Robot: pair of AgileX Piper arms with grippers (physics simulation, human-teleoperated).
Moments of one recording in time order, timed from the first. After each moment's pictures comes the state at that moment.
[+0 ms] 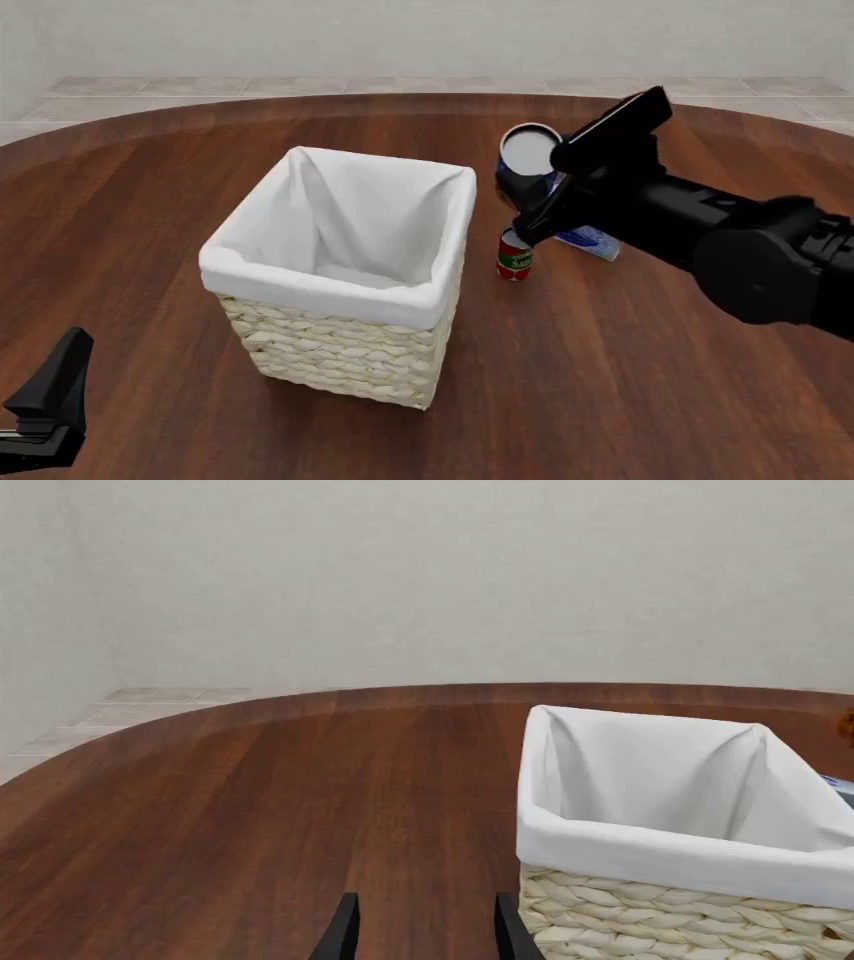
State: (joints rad) left arm 0.00 0.03 -0.07 0.04 0.00; right arm 0.50 1.28 -0.85 -0.10 -0.29
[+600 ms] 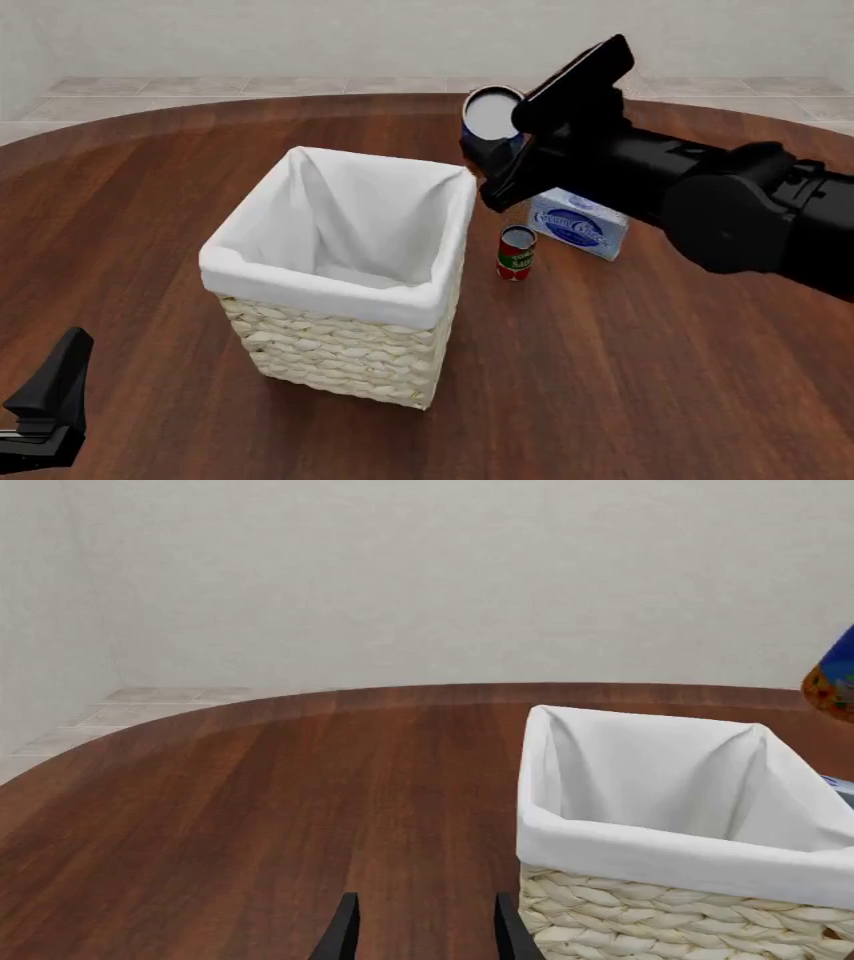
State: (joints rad) left arm 0.00 0.03 -0.07 0.04 0.00; right arm 0.57 1.35 -1.02 -0.02 -0.34
